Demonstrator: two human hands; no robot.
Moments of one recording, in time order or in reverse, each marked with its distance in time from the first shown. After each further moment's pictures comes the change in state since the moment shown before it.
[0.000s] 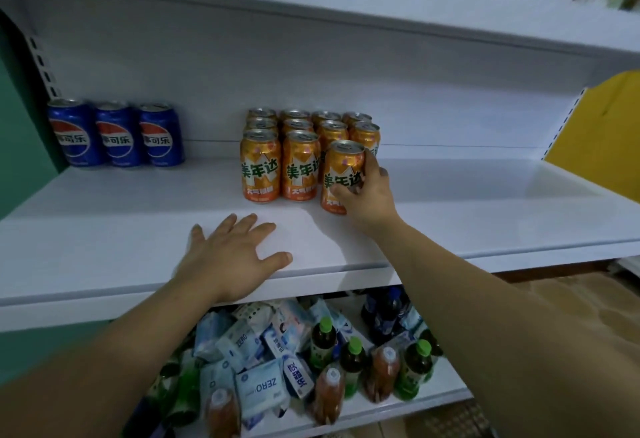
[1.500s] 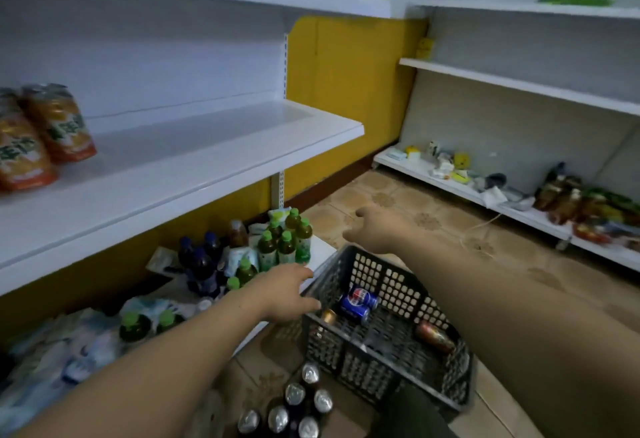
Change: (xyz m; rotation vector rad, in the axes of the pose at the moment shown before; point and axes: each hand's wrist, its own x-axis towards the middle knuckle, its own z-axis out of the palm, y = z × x) left_hand -0.098 0.355 0.111 -0.048 -0.470 0.840; right_hand -0.263 0.105 -0.335 -0.742 -0.117 0.770
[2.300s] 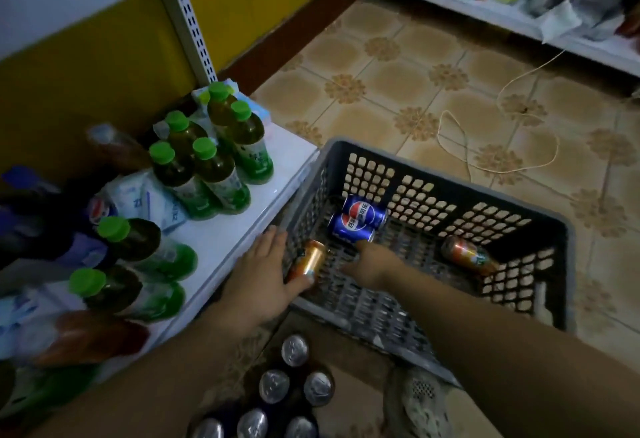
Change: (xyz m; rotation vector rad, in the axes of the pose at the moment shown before) left_hand 0.298 -0.104 0.211 -0.142 -0.029 -0.128; right_hand 0.234 0.184 0.331 0.212 -0.492 0.316
